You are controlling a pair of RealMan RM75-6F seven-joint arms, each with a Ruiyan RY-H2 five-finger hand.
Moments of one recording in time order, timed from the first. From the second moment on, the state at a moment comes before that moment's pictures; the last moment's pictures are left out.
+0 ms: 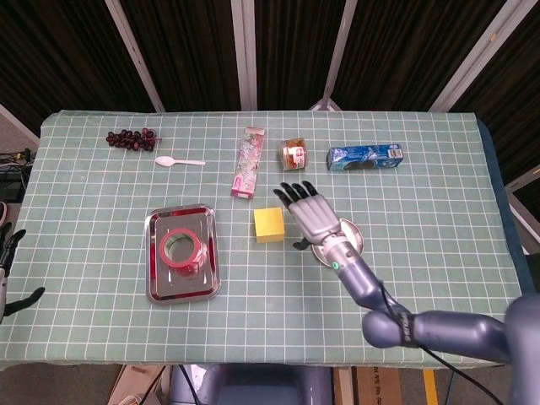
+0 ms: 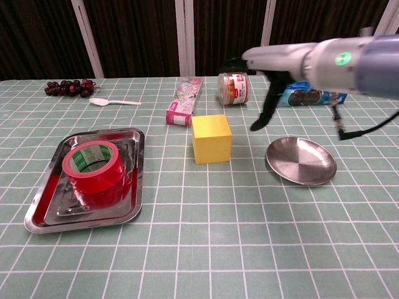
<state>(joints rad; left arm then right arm) -0.05 -1.12 -0.09 -1.65 1.46 1.56 0.16 1.01 -1.37 0.19 -1.72 -0.69 0.97 -0.55</state>
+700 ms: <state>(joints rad) -0.29 -1.05 -0.15 -1.92 1.25 1.20 0.49 0.30 -1.16 -0.17 -1.64 -1.42 1.57 0.01</state>
